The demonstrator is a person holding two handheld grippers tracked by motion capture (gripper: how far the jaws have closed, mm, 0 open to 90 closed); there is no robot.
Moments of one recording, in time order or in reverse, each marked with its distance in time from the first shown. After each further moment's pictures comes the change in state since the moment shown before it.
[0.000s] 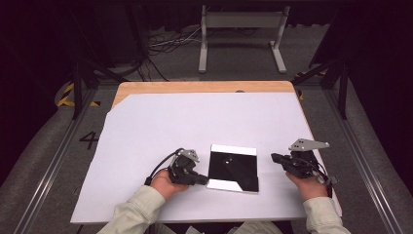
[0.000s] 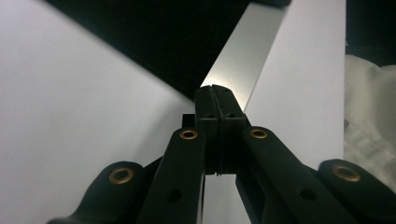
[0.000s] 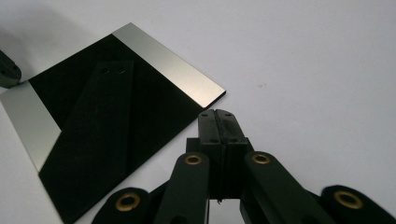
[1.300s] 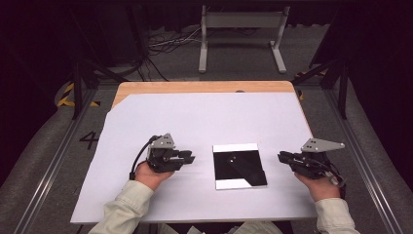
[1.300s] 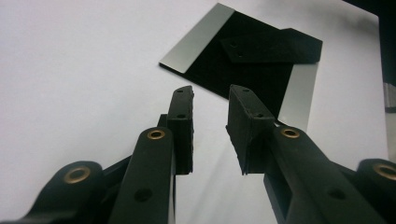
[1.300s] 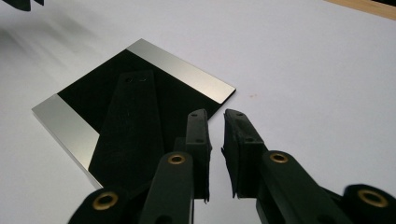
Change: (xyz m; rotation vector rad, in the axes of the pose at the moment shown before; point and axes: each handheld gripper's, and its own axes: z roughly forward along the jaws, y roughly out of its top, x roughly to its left) left arm 0.014 -0.015 -0.078 -0.299 0.268 0.046; right arm -0.011 0.000 -0.024 -0.057 0.041 -0.046
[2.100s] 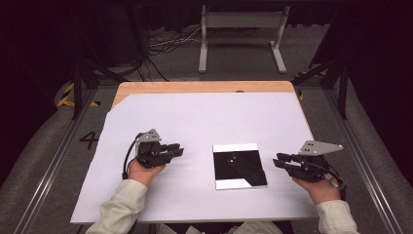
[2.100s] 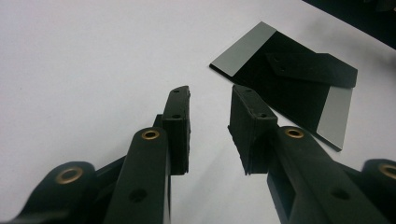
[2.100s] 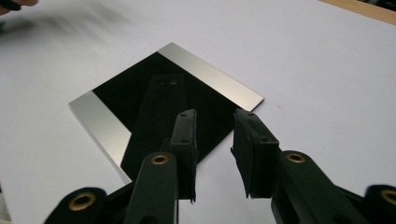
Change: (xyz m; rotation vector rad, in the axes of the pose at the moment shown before) left arm 0.025 -0.015 -0.011 -0.064 0.061 -0.125; right arm 0.012 0.003 -0.003 -0.012 0.090 -0.063
